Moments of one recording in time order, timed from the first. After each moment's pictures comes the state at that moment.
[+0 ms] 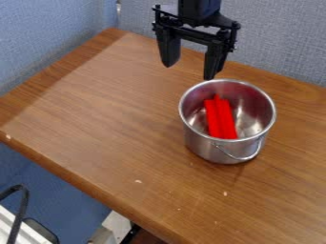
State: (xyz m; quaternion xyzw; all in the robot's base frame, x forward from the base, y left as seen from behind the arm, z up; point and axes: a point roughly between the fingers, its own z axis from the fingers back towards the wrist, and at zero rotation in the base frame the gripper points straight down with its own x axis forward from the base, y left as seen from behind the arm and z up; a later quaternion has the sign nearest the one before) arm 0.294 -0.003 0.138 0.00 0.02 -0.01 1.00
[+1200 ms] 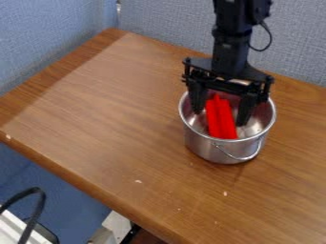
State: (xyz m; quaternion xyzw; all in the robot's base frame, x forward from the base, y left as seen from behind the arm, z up) arm 0.290 -0.046 0.083 0.00 0.02 0.06 1.00
